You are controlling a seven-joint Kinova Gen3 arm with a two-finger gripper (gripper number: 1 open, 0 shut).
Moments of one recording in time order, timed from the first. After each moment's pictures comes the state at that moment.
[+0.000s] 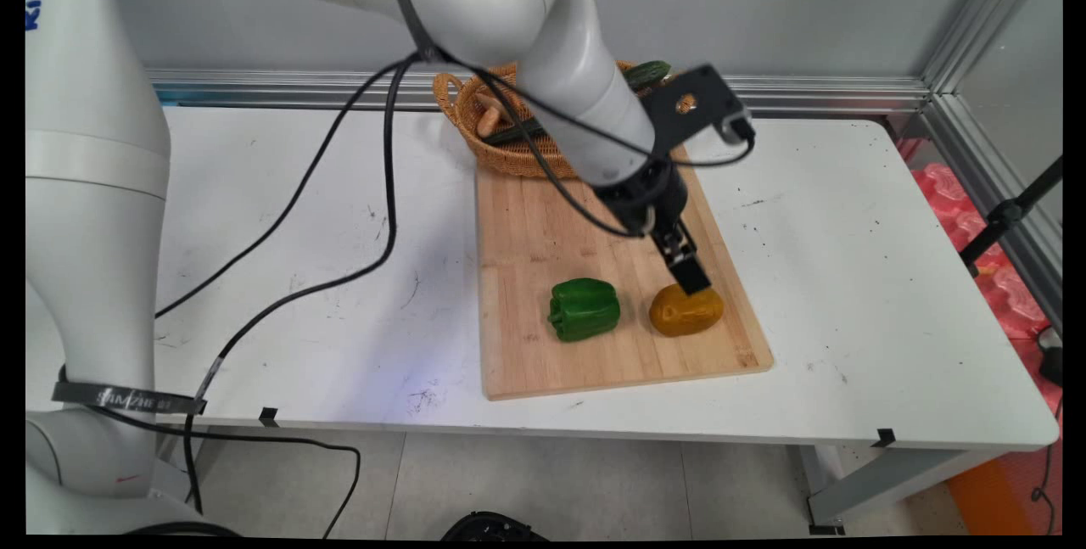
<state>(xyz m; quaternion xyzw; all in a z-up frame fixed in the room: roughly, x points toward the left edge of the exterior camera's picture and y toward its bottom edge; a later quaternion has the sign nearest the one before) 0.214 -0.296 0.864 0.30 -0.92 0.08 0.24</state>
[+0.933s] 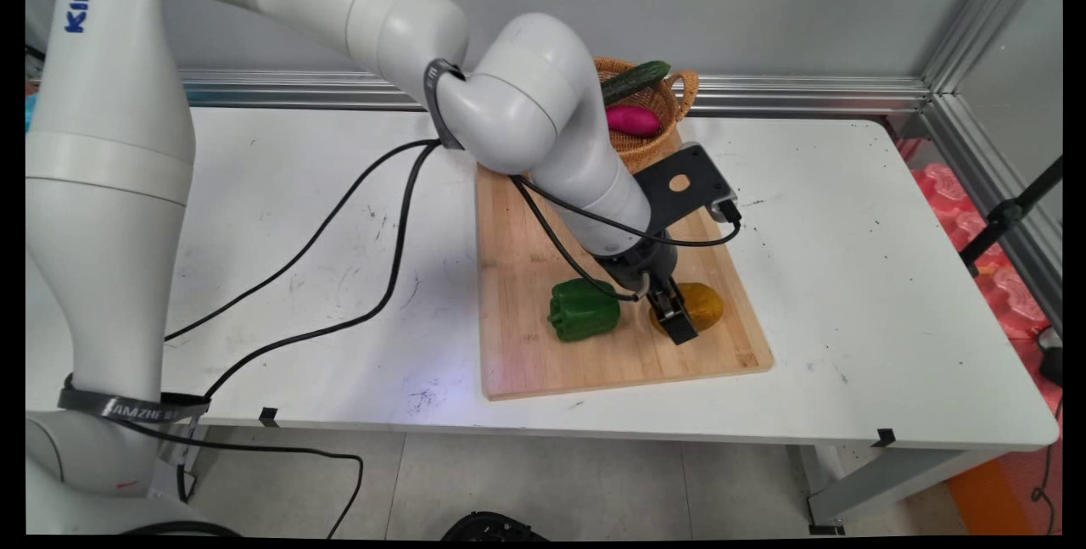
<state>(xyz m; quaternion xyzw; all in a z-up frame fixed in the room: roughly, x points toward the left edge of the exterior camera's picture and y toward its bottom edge) 0.200 -0.284 0.797 0.31 -0.92 0.09 0.22</state>
